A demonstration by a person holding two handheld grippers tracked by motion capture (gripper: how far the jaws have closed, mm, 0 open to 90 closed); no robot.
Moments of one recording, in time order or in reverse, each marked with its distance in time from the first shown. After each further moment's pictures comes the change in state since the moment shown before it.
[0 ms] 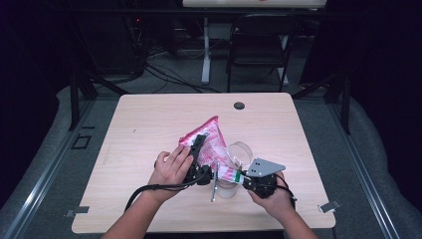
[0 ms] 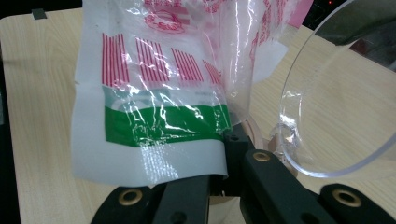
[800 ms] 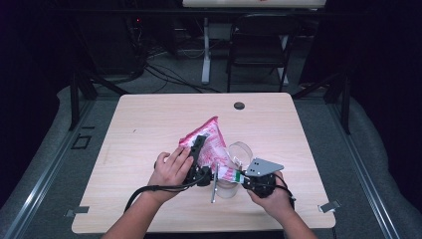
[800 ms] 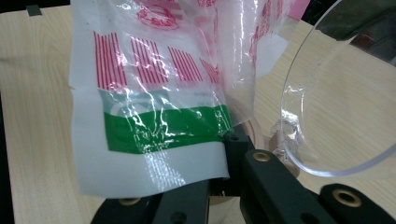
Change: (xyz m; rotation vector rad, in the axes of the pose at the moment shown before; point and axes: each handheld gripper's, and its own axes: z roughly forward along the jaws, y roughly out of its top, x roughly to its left) left arm 0.000 0.000 -0.003 -0.001 0.003 0.003; right arm 0.000 -0.002 0.004 0.010 -0.004 0.008
